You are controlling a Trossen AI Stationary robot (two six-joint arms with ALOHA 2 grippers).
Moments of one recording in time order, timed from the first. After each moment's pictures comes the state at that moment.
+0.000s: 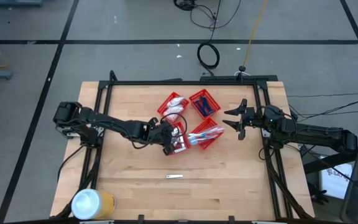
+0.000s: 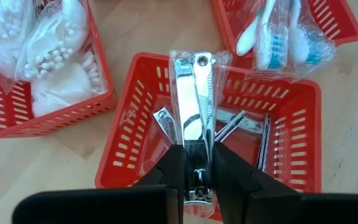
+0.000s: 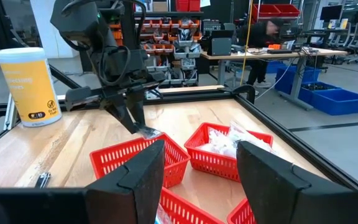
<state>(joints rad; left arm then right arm) -0.12 1.63 1.06 -0.41 -0.37 -0.56 -0.33 0.49 0.18 0.30 -0.18 0.01</state>
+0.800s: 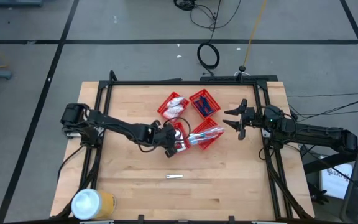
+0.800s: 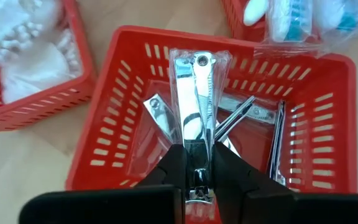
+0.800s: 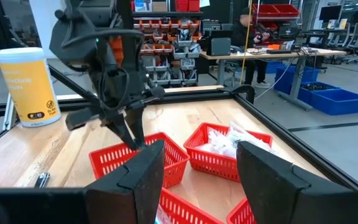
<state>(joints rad) -0.12 1.73 1.06 -0.37 -0.37 -0.56 -0.33 0.49 0.18 0.30 -0.18 0.01</state>
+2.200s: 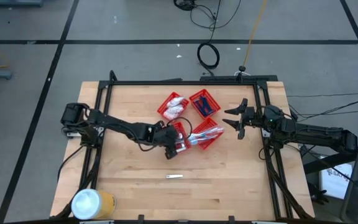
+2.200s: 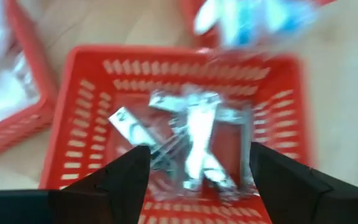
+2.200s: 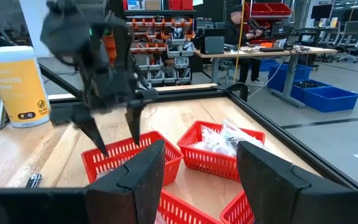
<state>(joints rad) -0.11 1.73 1.06 -0.31 -0.27 -0.44 -0.33 0.49 0.18 0.30 -0.15 0.01</state>
